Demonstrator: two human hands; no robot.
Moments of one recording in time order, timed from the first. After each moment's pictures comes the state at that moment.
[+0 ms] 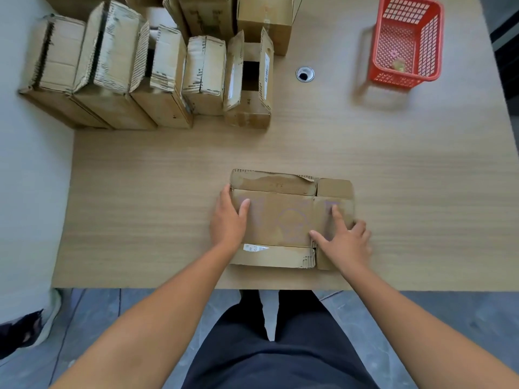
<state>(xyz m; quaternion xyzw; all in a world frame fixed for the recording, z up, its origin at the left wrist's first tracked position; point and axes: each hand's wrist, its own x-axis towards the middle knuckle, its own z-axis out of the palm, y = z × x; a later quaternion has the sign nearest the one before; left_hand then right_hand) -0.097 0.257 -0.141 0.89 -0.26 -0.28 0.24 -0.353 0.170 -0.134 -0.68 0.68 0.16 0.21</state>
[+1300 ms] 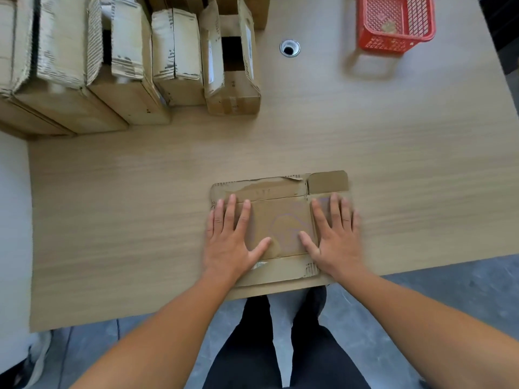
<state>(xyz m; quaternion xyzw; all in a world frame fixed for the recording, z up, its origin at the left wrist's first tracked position) -0.091 0.316 -0.183 0.80 -0.59 -0.12 0.04 -0.339 0.216 -0.192 -0.83 0.54 0.05 0.08</state>
